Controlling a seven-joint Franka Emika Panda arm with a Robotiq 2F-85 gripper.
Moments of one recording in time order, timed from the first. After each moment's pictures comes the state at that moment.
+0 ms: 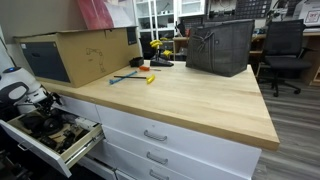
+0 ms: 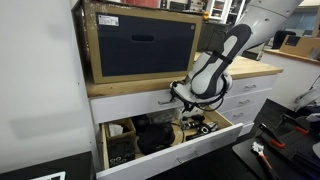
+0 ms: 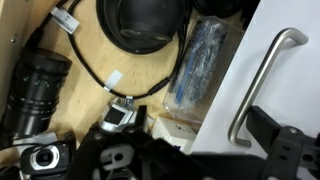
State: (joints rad) arm 0.76 0.74 -0.10 -2.15 0.52 3.24 1.33
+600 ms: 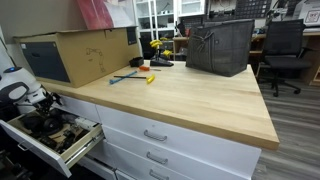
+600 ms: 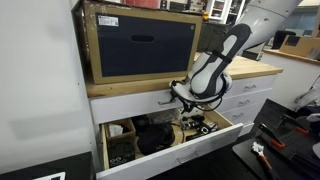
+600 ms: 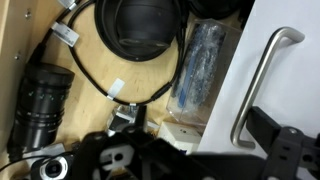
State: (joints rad) arm 0.73 0.74 -0.07 -2.15 0.52 3.23 1.38
